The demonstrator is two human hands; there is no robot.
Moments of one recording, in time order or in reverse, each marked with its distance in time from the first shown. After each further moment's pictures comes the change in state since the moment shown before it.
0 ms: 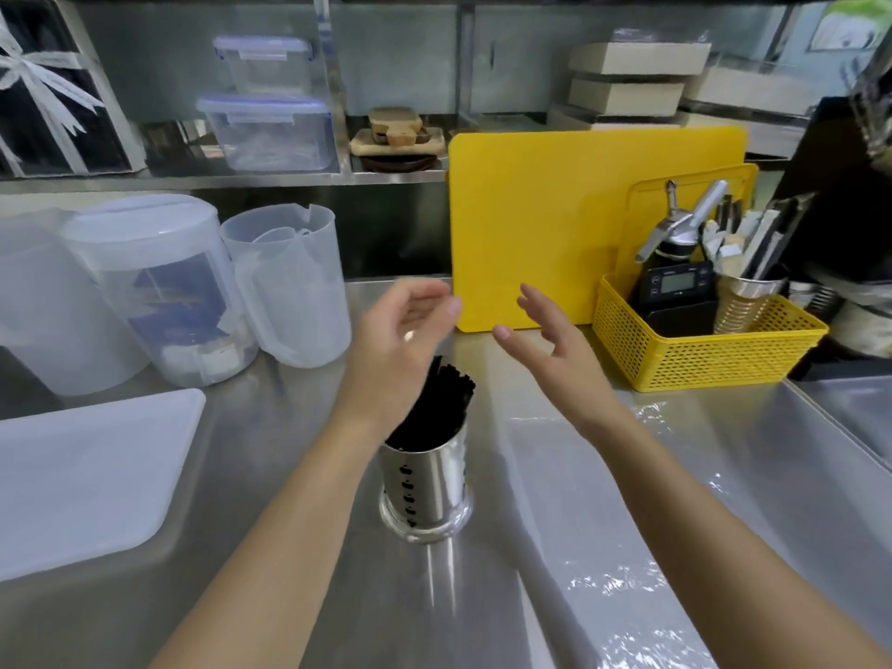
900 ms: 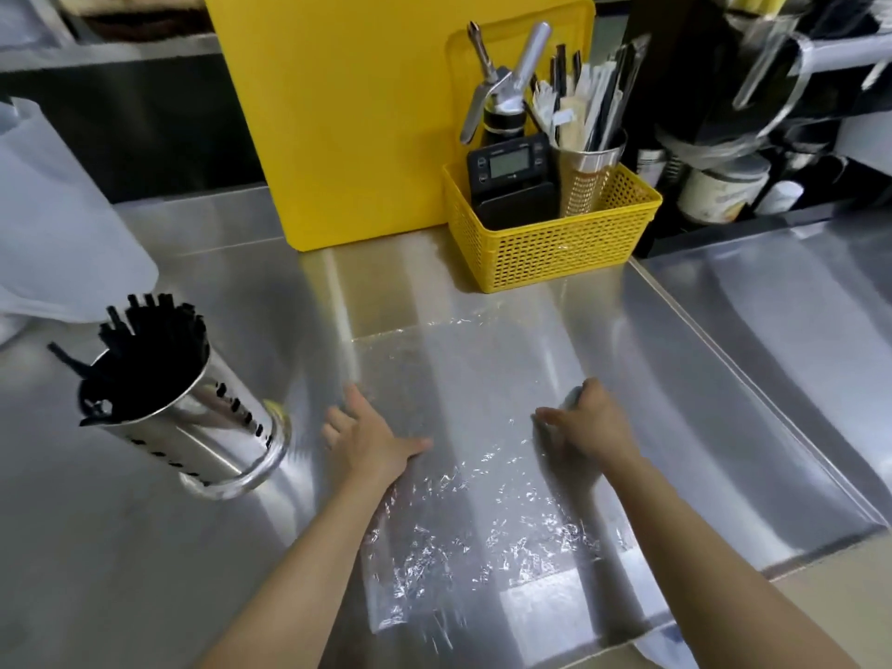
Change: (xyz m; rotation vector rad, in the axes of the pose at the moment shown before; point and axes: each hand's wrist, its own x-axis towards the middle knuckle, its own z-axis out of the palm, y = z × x) left_hand -0.084 -0.149 0.199 0.897 -0.248 -0.755; right_hand -0.096 0.210 -0.181 -0.583 0.099 0.832
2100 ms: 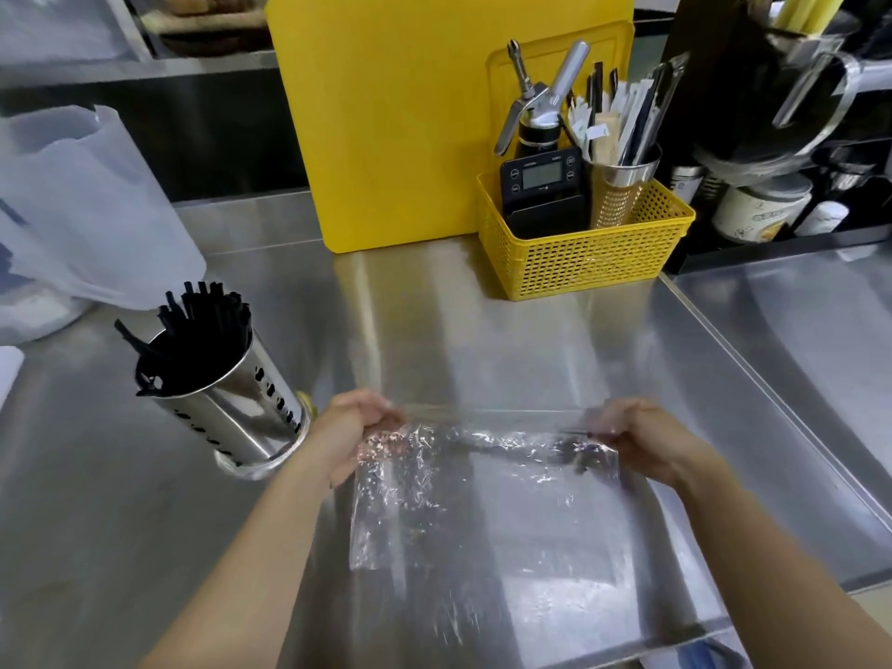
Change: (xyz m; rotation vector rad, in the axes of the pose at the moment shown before) left_hand 0.009 -0.031 -0.051 -0.921 -0.346 0.022; right_hand 0.008 0.028 -0.027 0.967 -0.577 -0.126
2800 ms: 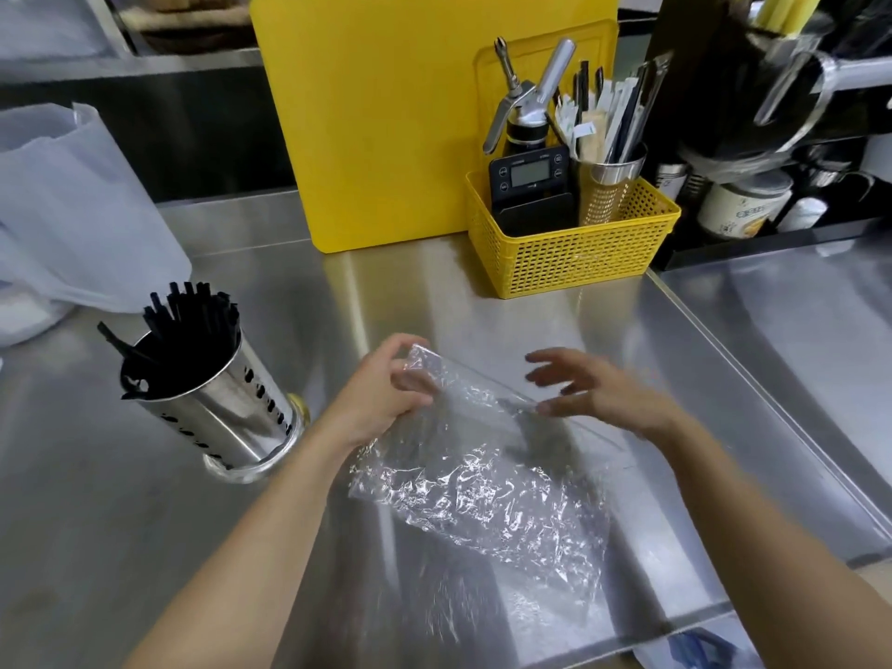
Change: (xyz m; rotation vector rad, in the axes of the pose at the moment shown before) left_hand 0.007 0.030 0.027 0.317 -0.192 0.340; right_hand -0.006 -0.054 0.042 -0.849 -0.203 -0.199
